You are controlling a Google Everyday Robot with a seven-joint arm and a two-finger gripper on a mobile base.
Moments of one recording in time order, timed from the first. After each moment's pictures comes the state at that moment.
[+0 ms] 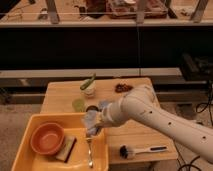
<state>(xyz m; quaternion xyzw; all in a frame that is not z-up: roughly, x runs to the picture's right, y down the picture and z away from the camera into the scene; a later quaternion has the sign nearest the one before) -0.026 0.146 0.633 0.00 -0.36 -0.58 0.73</state>
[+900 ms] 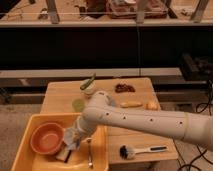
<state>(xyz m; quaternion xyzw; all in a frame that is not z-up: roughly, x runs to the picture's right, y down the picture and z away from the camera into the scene) -0.135 0.232 0.690 -0.07 -0.41 -0.65 0.64</state>
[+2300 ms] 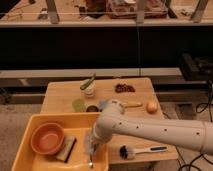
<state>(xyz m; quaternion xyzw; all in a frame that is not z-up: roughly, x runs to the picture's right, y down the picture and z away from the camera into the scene) -0.049 0.240 0.708 -0.14 -0.34 -0.61 0.70</state>
